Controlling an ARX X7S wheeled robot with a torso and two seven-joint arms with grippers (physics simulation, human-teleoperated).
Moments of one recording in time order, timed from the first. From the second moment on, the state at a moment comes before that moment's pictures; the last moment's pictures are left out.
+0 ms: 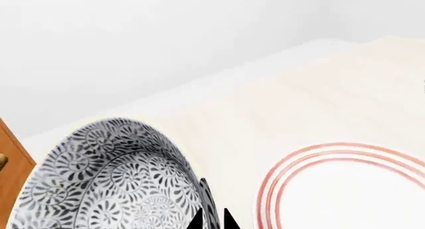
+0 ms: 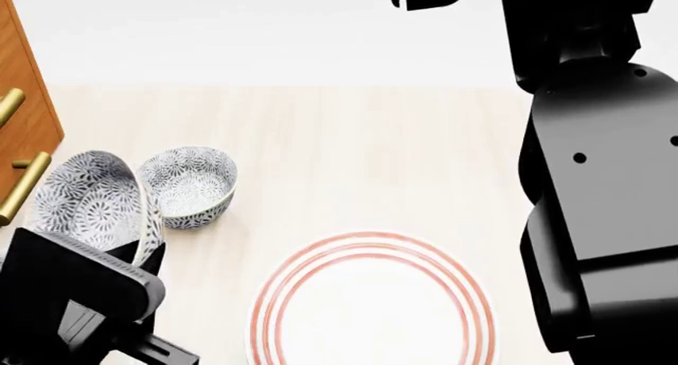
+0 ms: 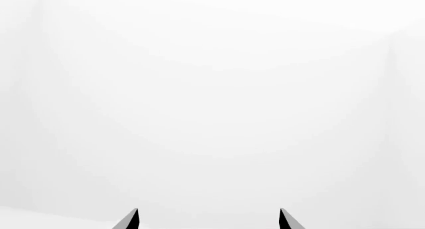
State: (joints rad) left arm -0.56 -0.57 0.45 0.57 -0.77 -0.91 -0.44; right arm 1.12 0.27 -0.16 -0.20 0.26 0.83 0.10
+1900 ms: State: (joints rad) left arm -1.35 -0.01 1.36 -1.20 -0.45 0.35 0.79; right arm 1.08 0.30 -0.13 -0.32 0.36 0.85 0.09
